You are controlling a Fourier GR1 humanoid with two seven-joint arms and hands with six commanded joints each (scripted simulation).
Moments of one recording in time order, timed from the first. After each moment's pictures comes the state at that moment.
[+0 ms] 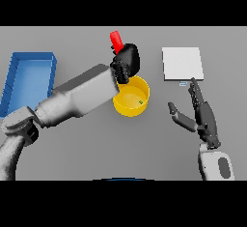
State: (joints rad) left arm -1.22 0.19 -1.02 -0.82 -1.35 -0.53 -0.06; right arm 0.06 -0.06 0.06 -1.64 0.12 0.01 -0.04
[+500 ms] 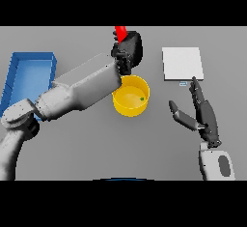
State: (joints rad) left arm -1.31 0.20 -1.04 -0.78 -1.41 -0.51 -0.09; right arm 0.04 -0.07 0.05 -1.63 0.13 0.00 -0.04
